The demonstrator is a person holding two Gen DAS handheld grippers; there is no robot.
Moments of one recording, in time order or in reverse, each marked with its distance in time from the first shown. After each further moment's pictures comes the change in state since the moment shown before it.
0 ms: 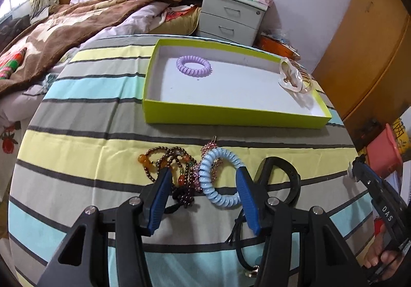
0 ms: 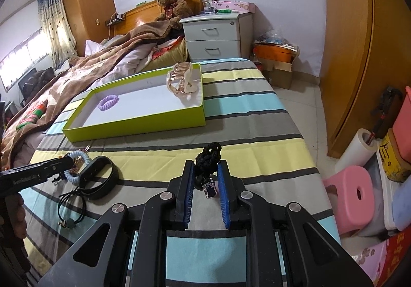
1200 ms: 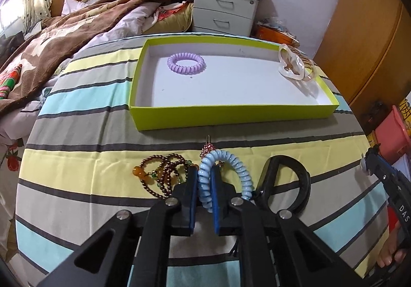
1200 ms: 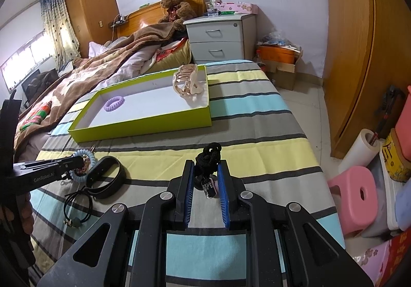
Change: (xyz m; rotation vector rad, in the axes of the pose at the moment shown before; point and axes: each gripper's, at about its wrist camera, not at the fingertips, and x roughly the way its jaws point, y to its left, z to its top) left arm 0.014 -0.011 0.009 0.084 0.026 0.044; right arm -0.005 0.002 -0.002 0.001 -0.013 0.015
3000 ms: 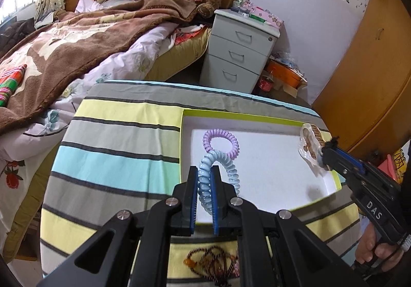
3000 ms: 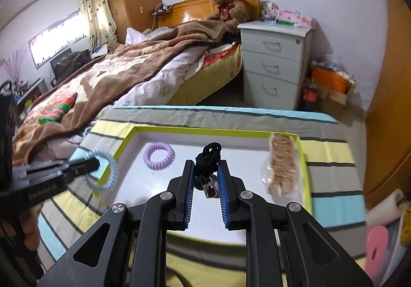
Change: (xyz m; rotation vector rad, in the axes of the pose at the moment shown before) left arm -0.008 0.064 0.088 -0.127 -0.091 -0.054; right arm 0.098 0.098 0.121 -0.156 0.061 0.201
